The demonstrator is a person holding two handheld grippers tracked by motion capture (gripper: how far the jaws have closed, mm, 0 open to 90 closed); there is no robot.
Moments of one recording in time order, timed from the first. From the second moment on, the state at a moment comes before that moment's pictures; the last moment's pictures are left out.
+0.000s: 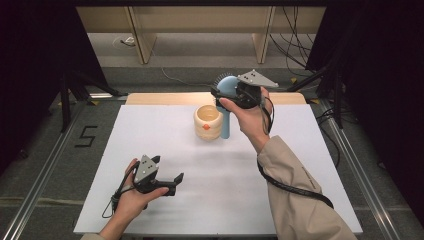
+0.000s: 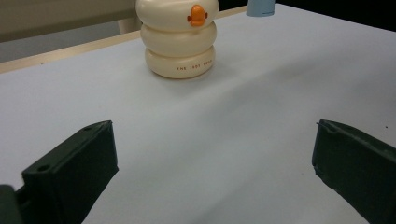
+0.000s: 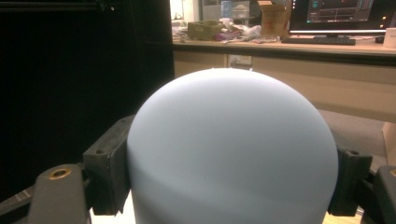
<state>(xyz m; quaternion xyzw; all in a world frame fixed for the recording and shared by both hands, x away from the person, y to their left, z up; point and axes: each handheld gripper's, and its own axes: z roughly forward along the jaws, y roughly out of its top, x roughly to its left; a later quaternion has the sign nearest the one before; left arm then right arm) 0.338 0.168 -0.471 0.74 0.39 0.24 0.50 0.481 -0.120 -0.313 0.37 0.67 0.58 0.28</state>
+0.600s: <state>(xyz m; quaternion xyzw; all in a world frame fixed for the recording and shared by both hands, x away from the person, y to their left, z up) 0.338 0.168 -0.471 0.74 0.39 0.24 0.50 0.484 -0.117 -0.306 0.36 0.66 0.59 0.29</state>
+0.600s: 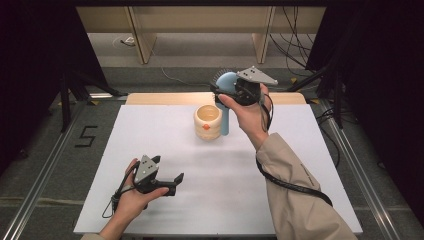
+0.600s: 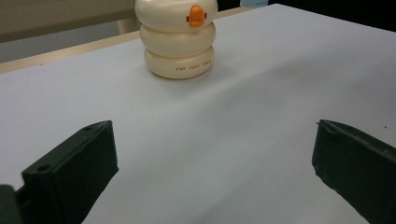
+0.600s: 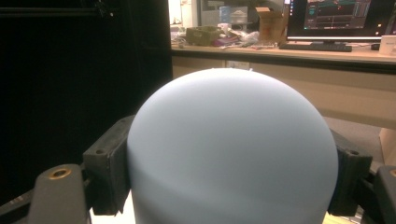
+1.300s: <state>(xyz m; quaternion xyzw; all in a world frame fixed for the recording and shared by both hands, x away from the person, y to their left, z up) 0.338 0.168 -0.471 0.74 0.39 0.24 0.50 0.487 -0.114 -0.298 0.36 0.66 0.59 0.30</state>
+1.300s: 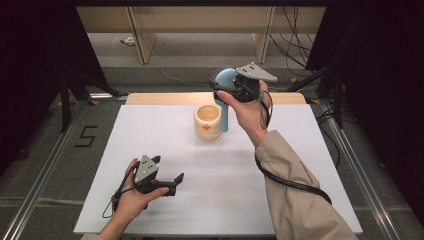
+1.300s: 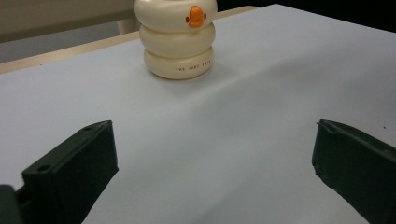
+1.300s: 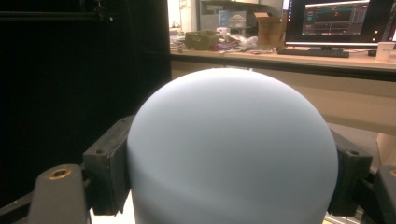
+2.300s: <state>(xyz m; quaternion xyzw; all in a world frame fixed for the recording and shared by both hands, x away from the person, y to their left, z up) 0.338 0.168 -0.470 0.74 0.39 0.24 0.50 0.493 -0.108 -0.294 0.36 0.66 0.59 0.30</state>
